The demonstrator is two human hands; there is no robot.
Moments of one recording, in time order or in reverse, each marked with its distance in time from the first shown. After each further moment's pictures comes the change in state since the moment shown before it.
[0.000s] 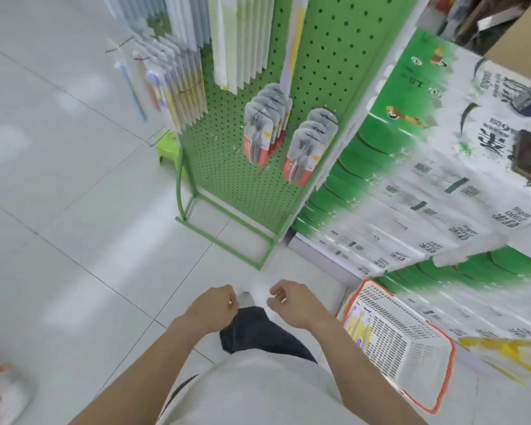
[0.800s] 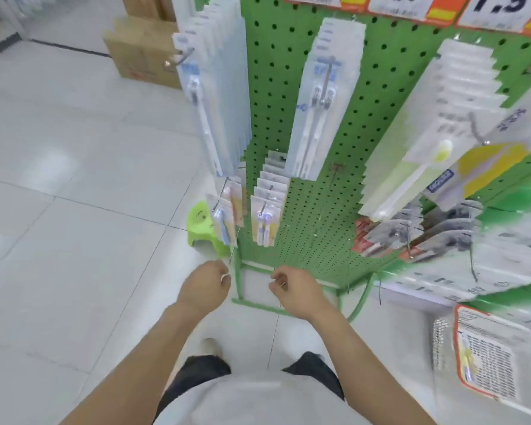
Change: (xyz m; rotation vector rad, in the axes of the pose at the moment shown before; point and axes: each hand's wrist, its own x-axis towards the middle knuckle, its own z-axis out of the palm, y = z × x) left_hand 0.201 -0.189 -0.443 0.194 0.316 0.208; right_hand 0.270 -0.388 -0.009 0.164 0.324 -0.015
